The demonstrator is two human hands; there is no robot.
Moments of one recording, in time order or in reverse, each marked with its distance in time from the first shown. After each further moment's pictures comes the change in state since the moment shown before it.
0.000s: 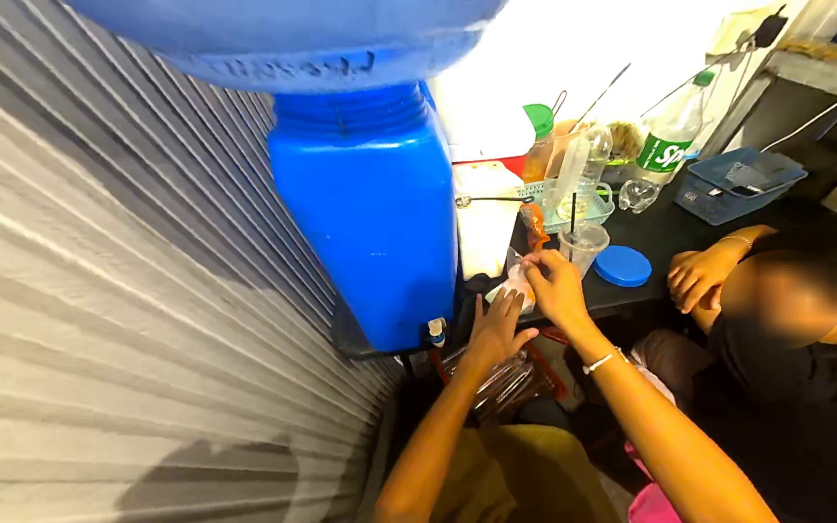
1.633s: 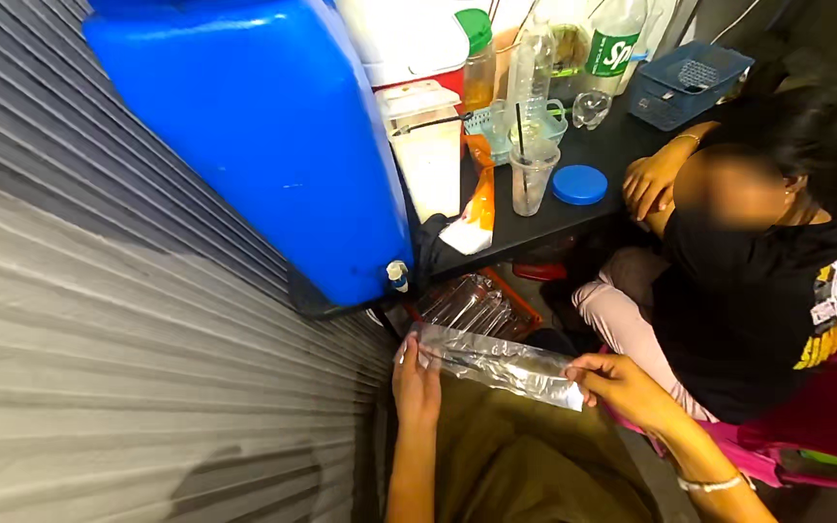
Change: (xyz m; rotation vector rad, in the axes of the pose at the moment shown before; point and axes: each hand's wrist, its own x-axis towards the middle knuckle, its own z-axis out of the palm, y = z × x) left_hand -0.196 0.027 0.003 -1.740 0.698 -0.827; right_hand -0.257 0.012 -0.098 0.359 -0.414 0.592
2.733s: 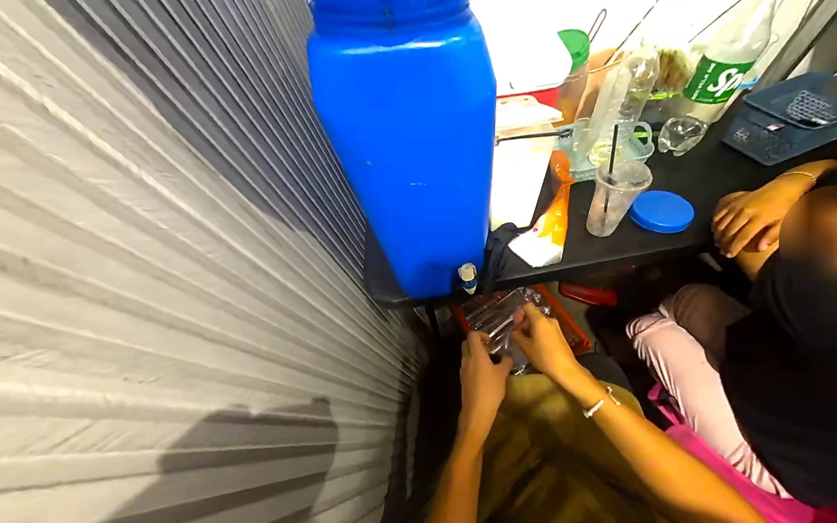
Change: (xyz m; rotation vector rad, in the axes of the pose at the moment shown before) left_hand 0.002 0.018 0.017 1.281 -0.116 0.181; right_hand 0.159 -0.057 0.131 -0.518 -0.022 -0.085
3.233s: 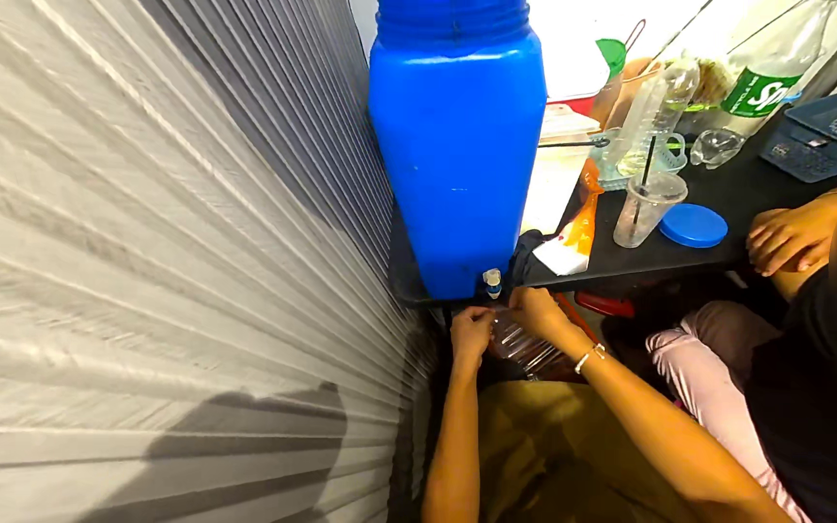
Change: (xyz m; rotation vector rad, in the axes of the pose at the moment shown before) left_hand 0.084 -0.009 -0.036 -0.465 0.040 -0.152; right_hand 0.075 -0.036 -0.001 -0.154 -0.120 -0.070
